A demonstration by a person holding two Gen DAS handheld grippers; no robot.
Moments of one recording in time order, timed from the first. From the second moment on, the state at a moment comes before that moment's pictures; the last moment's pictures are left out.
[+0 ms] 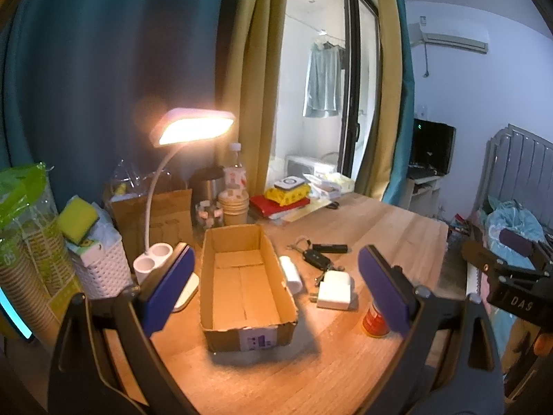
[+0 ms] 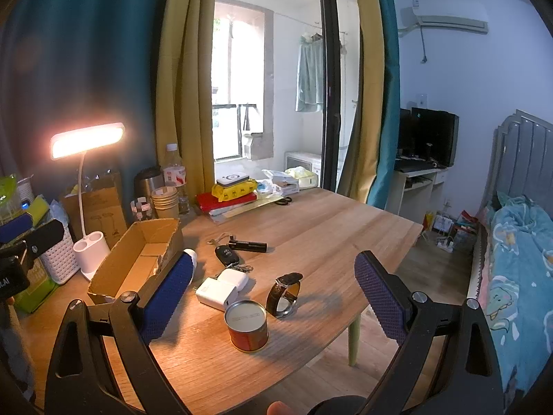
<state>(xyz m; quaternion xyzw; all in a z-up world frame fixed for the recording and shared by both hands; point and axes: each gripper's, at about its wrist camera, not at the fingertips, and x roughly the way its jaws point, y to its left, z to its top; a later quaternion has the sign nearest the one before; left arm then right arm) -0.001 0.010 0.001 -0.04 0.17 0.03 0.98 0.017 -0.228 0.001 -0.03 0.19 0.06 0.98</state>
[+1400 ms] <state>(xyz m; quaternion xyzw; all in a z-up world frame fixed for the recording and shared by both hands) -0.003 0.014 0.002 -0.05 0.17 0.04 0.98 0.017 -0.221 -0.012 -0.03 0.19 0.07 0.98</state>
